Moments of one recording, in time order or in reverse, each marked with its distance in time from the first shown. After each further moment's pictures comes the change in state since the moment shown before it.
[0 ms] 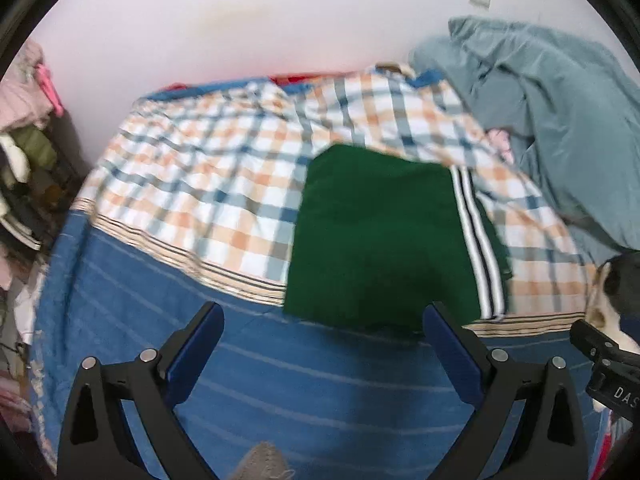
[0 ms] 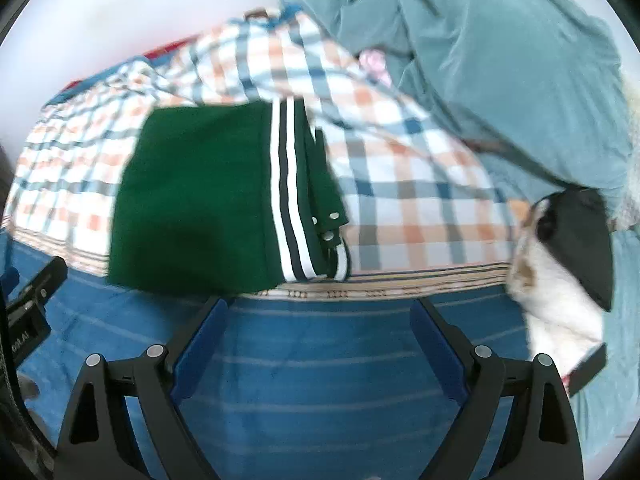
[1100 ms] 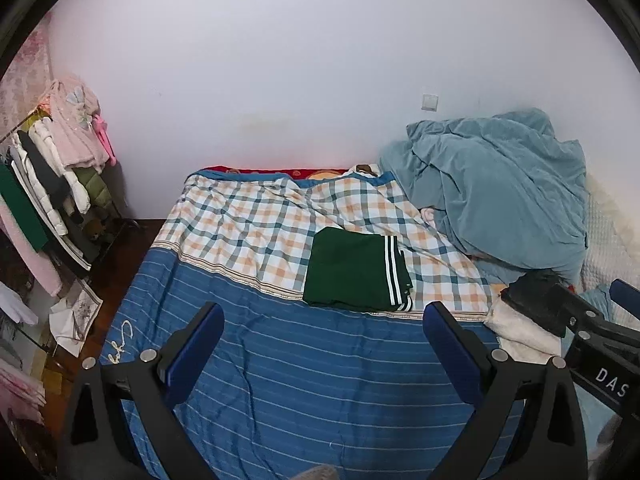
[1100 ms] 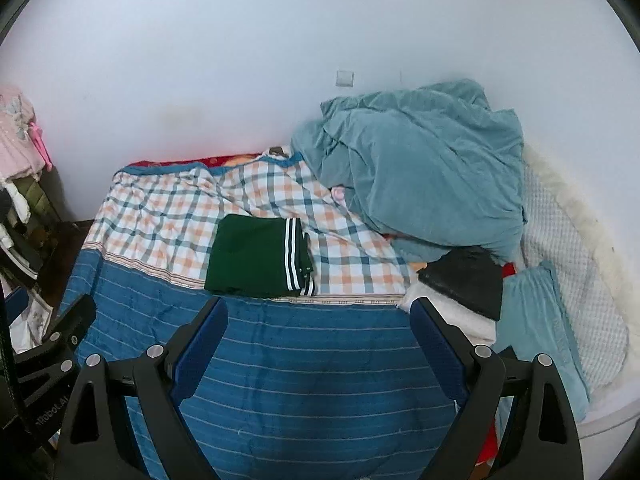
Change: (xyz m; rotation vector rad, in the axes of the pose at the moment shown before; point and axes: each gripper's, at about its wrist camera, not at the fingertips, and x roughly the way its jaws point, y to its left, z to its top) left arm -0.393 -0.008 -0.056 -0.009 -0.218 -0.009; right arm -0.503 -0.104 -0.146 -0.025 -0.341 0.028
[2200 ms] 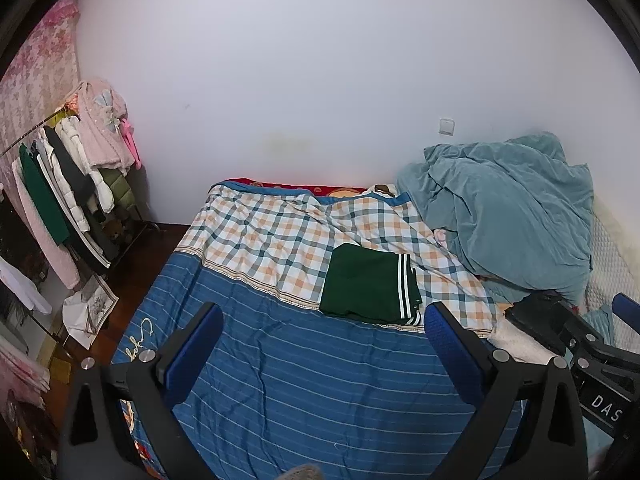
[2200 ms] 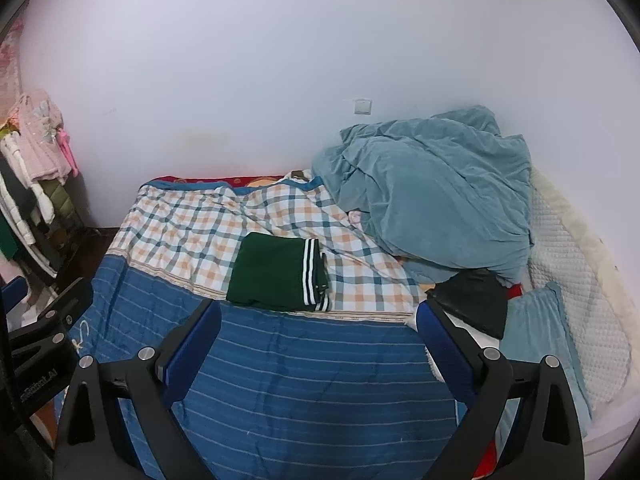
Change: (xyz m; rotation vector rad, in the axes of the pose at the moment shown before) left arm -0.051 0.009 -0.007 -0.044 -0.064 0.060; right arm -0.057 -0.015 0.002 -0.047 -0.082 0.082
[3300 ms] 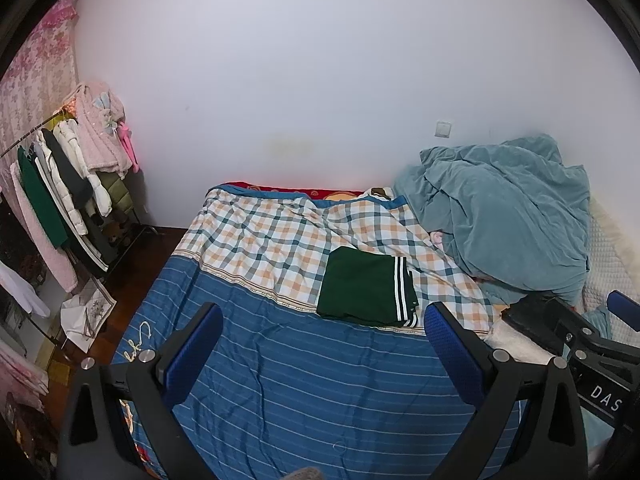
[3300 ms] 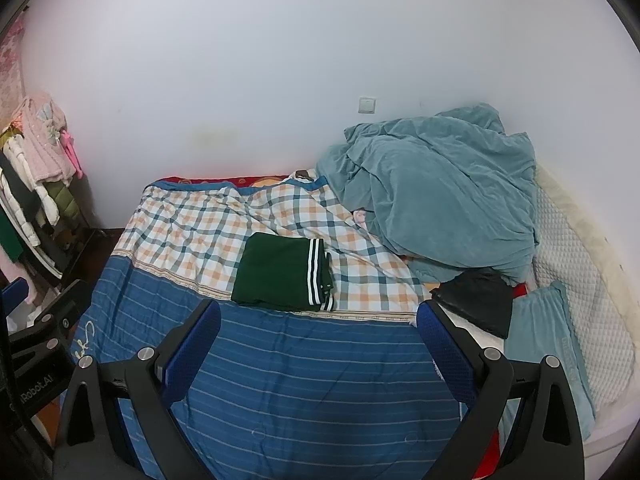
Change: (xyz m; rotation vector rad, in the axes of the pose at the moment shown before) left arm -0.003 -0.007 0.005 0.000 -0.007 -0.004; right arm 0.009 -0.004 0.003 -0.001 0.002 0.025
